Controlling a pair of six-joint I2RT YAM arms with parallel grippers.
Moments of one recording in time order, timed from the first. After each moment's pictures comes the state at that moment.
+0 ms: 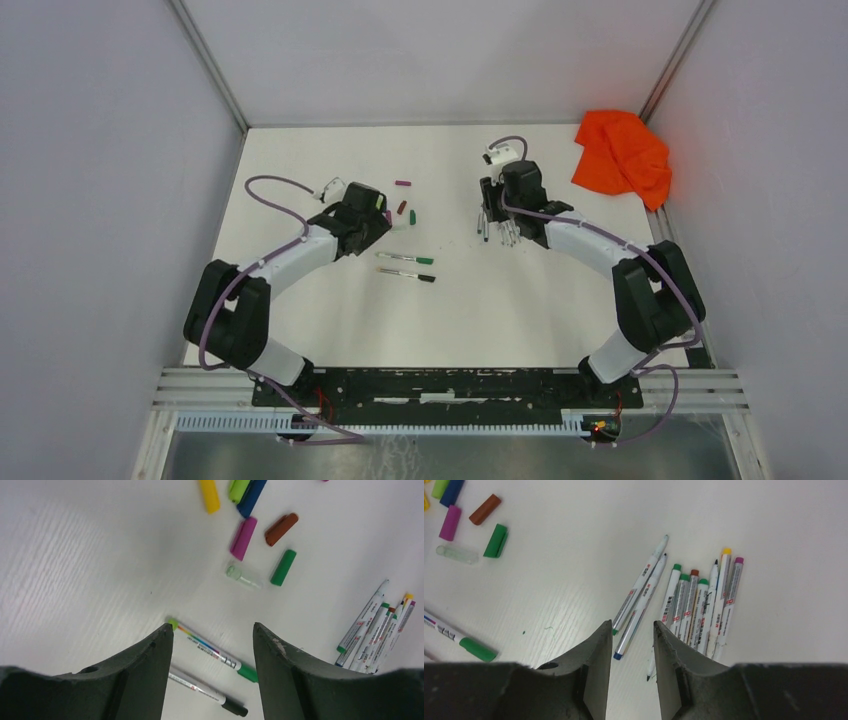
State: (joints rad) left arm -0.46 1.53 0.96 -0.31 -0.33 -0.97; right arm 0.45 1.63 1.05 -0.02 0.07 0.05
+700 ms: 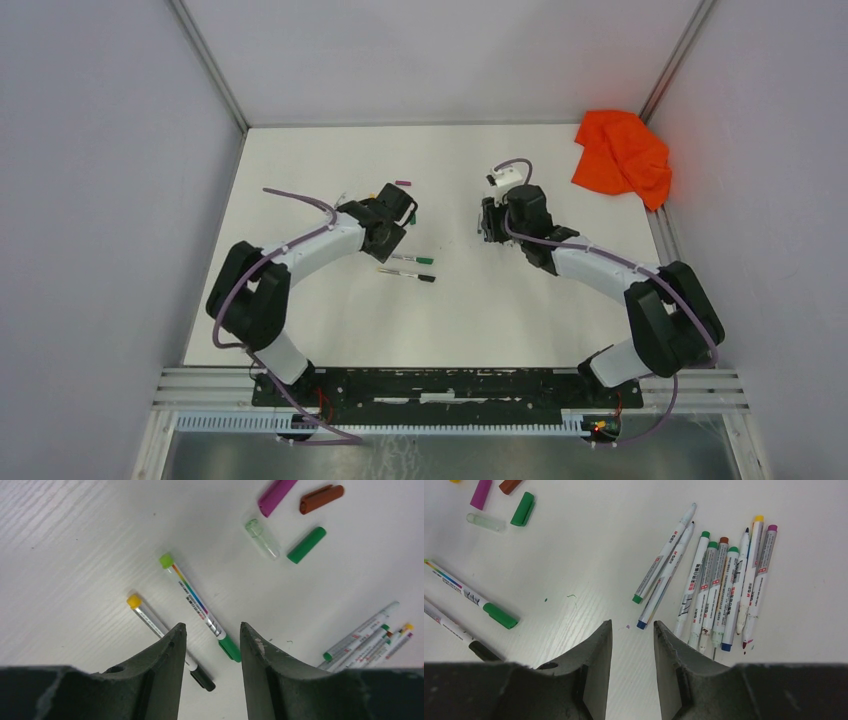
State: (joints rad) left arm -0.60 1.61 1.10 -0.63 -0.40 -1.48; right arm 0.50 1.49 0.81 0.11 0.05 0.10
